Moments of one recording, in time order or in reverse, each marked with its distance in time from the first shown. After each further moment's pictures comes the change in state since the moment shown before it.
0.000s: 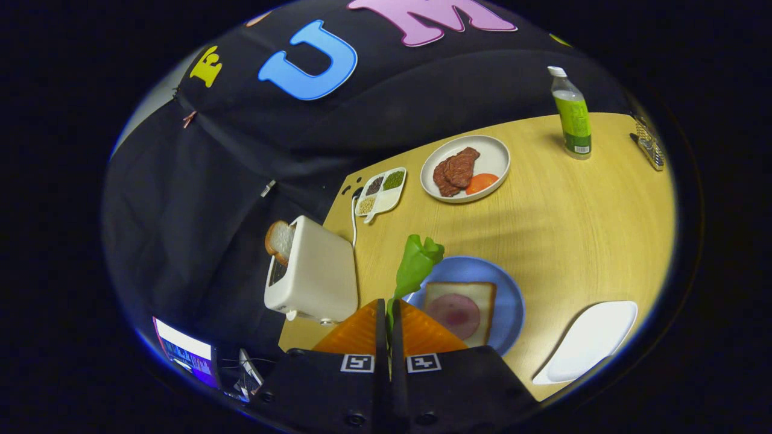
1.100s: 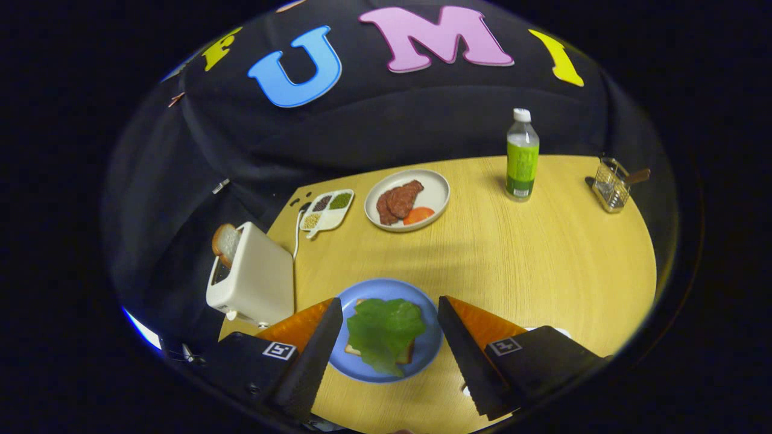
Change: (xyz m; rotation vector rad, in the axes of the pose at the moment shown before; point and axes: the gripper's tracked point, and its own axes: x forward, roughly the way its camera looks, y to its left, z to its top) arm -0.059 -0.027 0.061 -0.181 -0.182 -0.273
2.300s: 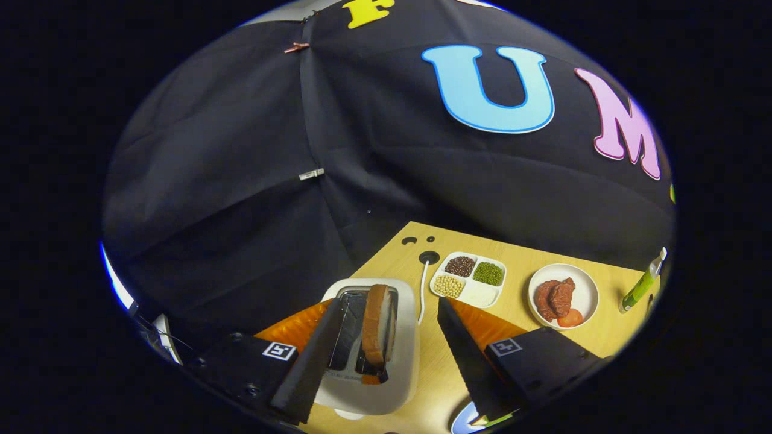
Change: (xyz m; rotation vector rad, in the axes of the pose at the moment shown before) arm 0.146 0.304 0.023 -0.352 -0.086 0.218
